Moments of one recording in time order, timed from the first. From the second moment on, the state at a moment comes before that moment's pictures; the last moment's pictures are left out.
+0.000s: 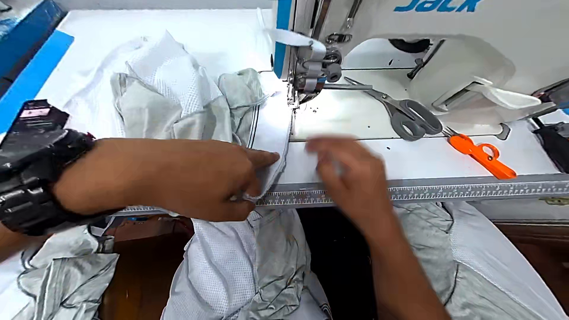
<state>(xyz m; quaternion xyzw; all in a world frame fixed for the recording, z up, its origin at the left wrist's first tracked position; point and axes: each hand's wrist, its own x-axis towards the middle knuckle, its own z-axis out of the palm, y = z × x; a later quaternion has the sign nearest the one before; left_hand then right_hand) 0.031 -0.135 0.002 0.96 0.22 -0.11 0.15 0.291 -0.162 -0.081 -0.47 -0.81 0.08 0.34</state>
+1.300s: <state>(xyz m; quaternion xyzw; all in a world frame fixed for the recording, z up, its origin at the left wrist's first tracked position) 0.006 -0.032 0.076 0.85 0.31 -0.07 0.43 0.197 -0.163 -0.077 -0.47 -0.81 0.17 0.30</state>
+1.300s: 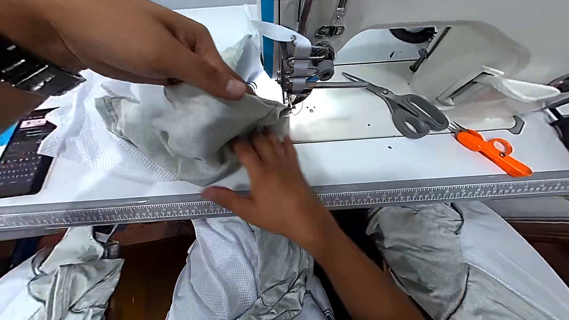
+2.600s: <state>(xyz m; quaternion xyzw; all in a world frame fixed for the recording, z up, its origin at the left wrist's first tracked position) 0.061 -0.062 0.067 0.66 0.63 -0.09 0.40 0.164 -0.184 -0.090 -0.49 -0.82 0.08 0.29</state>
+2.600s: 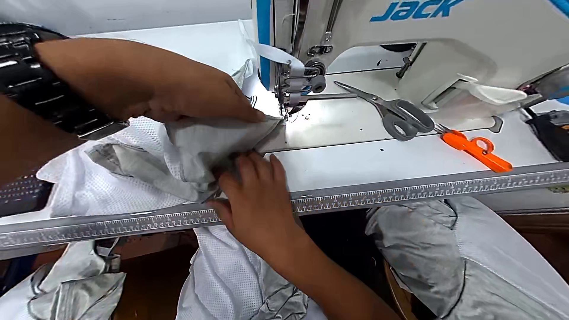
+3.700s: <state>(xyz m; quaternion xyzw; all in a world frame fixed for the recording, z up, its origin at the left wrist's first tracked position) 0.023 -0.076 -0.053 0.97 0.22 0.05 0.07 0.402 -0.112 -0.051 -0.63 -0.75 -0.06 0.17</state>
